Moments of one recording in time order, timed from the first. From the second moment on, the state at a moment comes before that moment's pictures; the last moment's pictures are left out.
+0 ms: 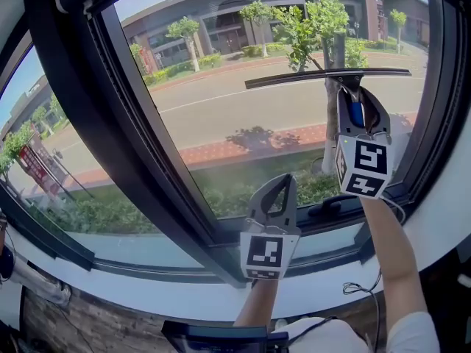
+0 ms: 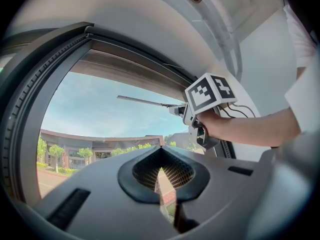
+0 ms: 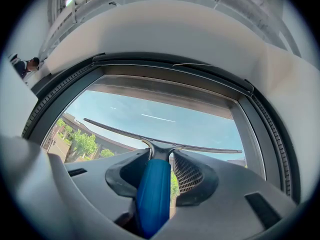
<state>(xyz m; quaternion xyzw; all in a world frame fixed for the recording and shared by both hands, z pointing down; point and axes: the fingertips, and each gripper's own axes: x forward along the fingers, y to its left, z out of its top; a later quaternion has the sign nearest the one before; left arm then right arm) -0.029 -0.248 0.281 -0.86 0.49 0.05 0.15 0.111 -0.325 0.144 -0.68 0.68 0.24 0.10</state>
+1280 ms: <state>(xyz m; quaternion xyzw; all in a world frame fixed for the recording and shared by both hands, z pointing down) -0.028 -0.252 0.331 -0.86 0.49 0.02 0.12 0.110 -0.324 0.256 -0.69 0.70 0.19 0.05</state>
